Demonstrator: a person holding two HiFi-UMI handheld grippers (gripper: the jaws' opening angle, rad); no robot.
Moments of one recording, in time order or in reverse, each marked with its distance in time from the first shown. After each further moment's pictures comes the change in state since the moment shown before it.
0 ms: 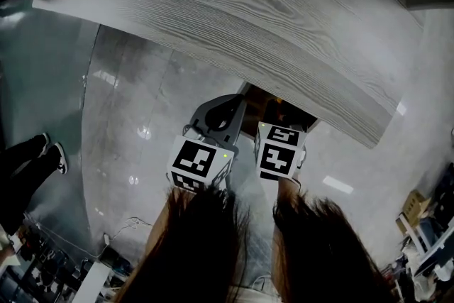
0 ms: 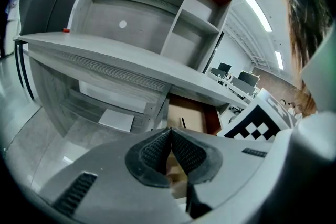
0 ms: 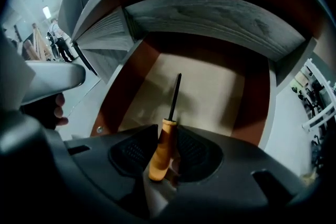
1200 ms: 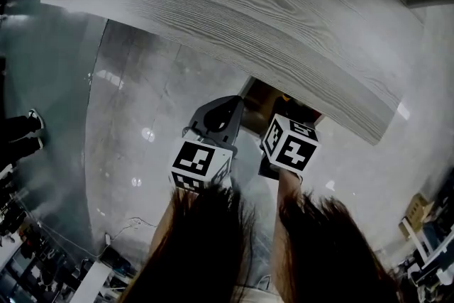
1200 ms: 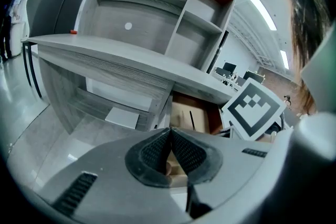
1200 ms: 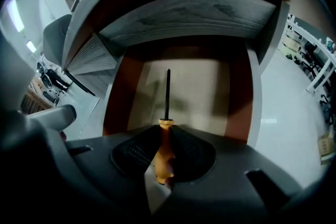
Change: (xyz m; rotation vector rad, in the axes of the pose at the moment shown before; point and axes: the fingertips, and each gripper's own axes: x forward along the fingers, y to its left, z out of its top) left arm -0.018 0.006 -0.008 -0.020 -0.001 0.053; right arm -0.012 -0.006 0.004 0.254 -0.018 0.042
